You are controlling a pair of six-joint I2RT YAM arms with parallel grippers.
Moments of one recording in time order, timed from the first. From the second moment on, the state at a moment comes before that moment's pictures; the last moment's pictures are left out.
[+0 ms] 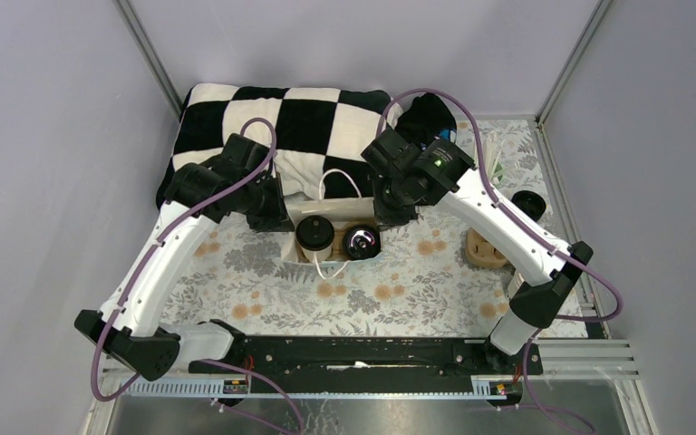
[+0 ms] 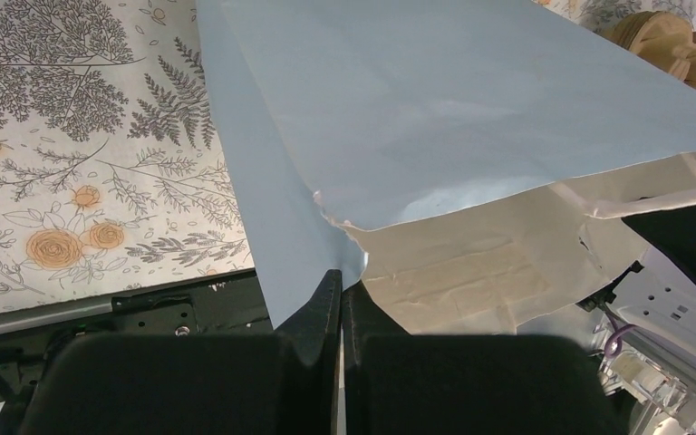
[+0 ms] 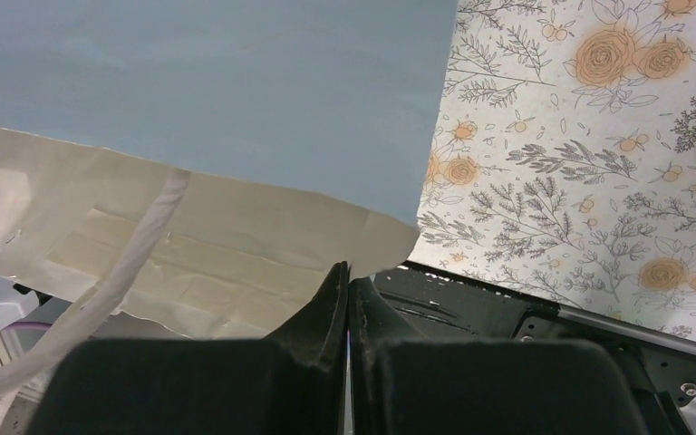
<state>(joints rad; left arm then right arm) -0.48 1.26 1.54 -1.30 0.16 -0.64 0.86 1.66 1.92 -1.39 0.07 0.71</state>
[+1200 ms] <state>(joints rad) -0.46 1.31 1.60 -1.33 0.17 -0.66 0.81 1.73 1.99 -1.46 0.01 0.66</state>
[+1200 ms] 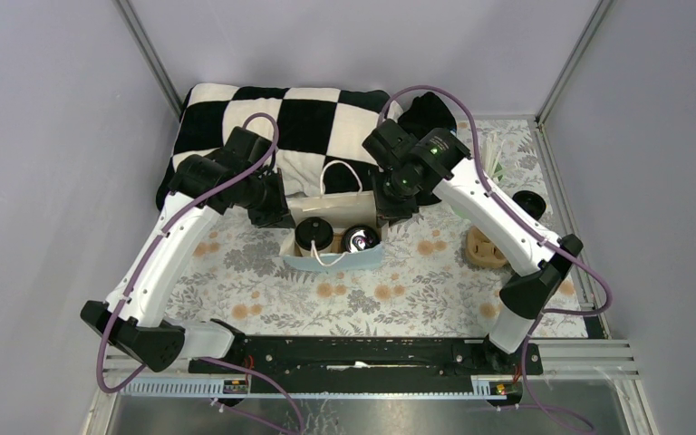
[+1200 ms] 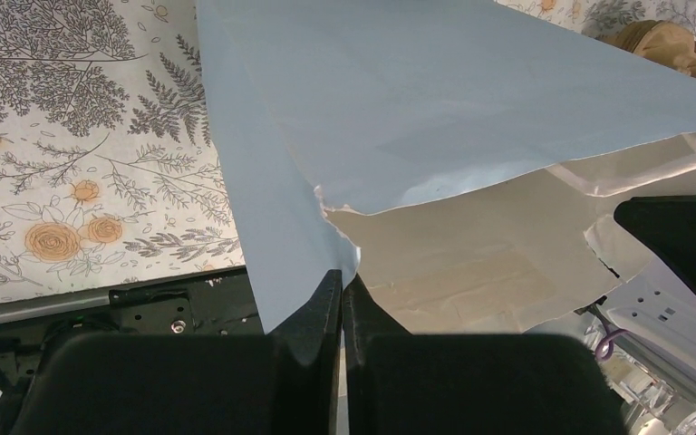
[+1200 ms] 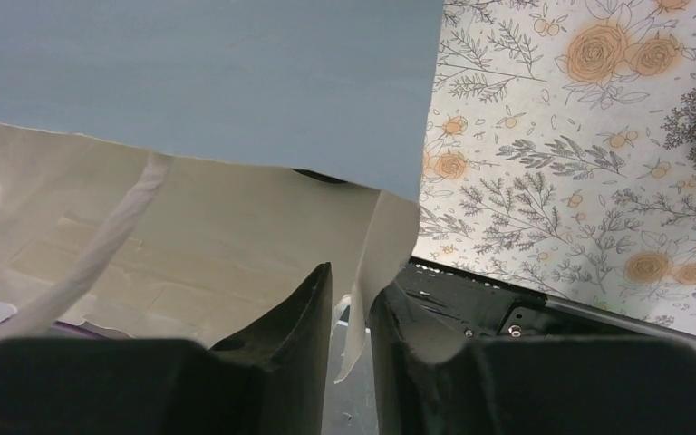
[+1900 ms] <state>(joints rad) -0.45 1.34 1.63 -1.33 0.13 -0.63 0.80 1.77 2.08 -1.47 0.01 0.63</state>
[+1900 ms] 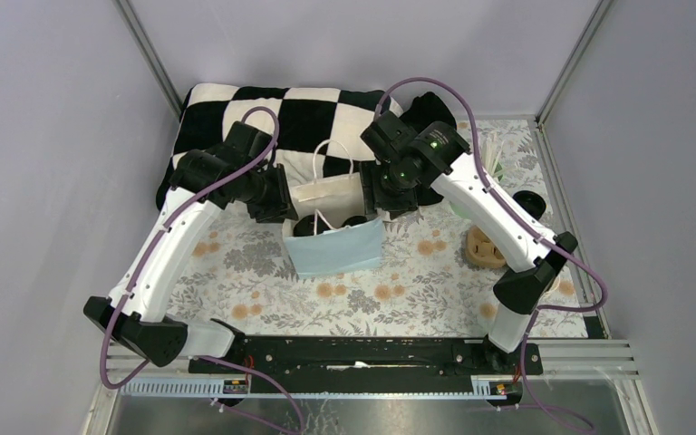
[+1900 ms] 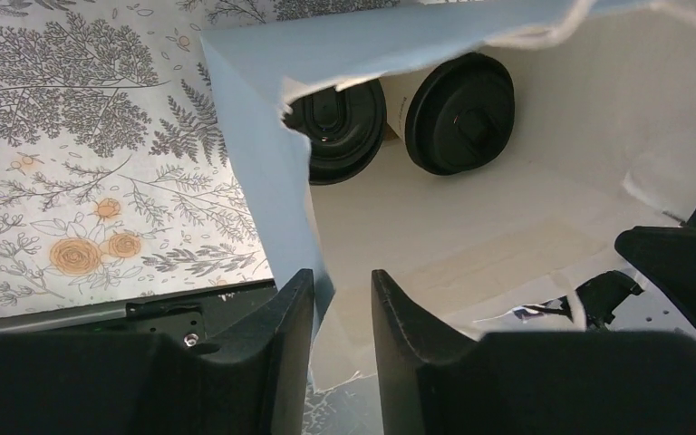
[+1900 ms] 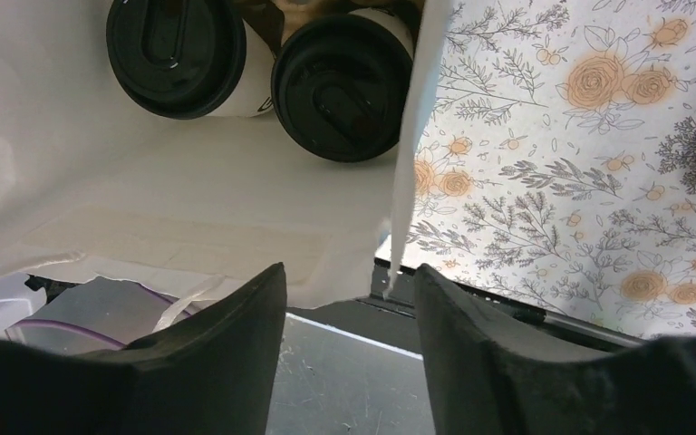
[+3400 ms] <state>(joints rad) -0.45 1.04 1.77 -1.21 -0.07 -0.47 0.17 1.65 1.78 -1.10 0.13 0.28</state>
